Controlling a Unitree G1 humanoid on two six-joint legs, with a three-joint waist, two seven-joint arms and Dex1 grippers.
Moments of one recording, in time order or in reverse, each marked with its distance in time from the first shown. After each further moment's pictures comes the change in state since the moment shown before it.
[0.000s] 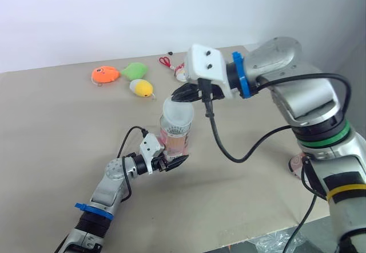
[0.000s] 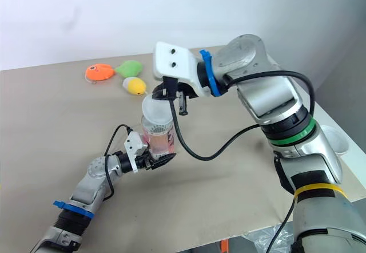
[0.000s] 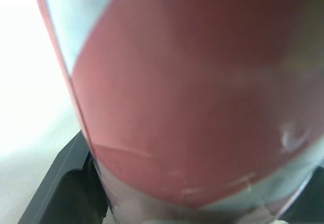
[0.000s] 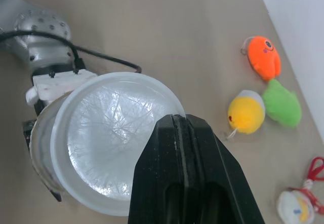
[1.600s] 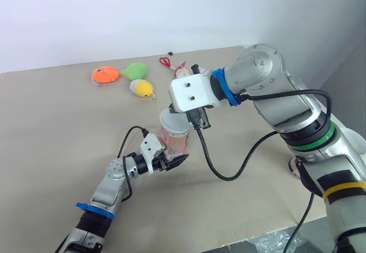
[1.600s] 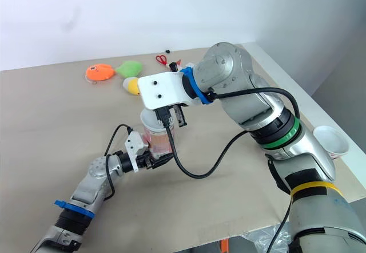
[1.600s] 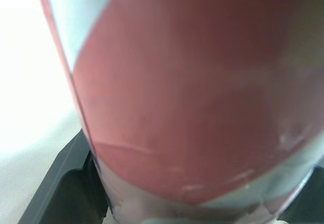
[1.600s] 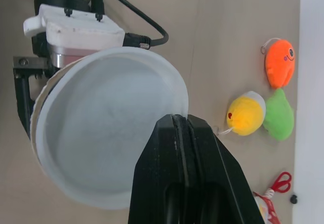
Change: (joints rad) left arm -0.004 -0.002 -0.007 0.014 0.010 -0.007 0.017; right arm -0.011 0.022 0.094 -0.042 -0.273 -0.206 0.129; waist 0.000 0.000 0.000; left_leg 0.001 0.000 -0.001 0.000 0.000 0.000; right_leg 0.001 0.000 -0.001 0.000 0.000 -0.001
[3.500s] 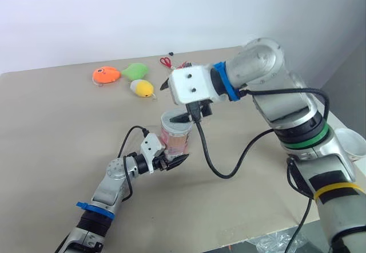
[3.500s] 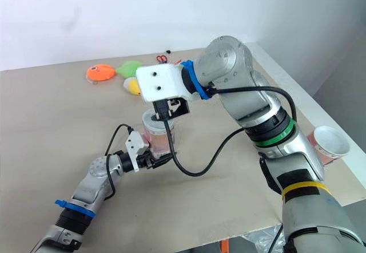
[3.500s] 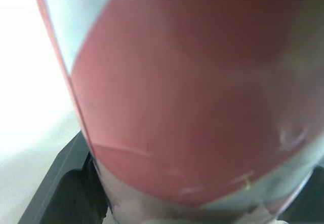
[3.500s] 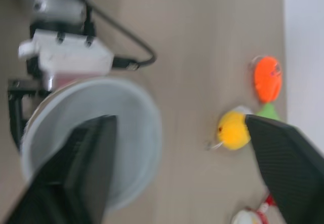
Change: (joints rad) left arm -0.005 -0.003 -0.002 0.002 -0.001 0.001 0.000; right arm -0.024 0.069 -0.128 0.068 0.033 -0.020 0.023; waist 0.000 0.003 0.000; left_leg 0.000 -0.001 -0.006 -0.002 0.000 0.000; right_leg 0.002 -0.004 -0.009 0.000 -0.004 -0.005
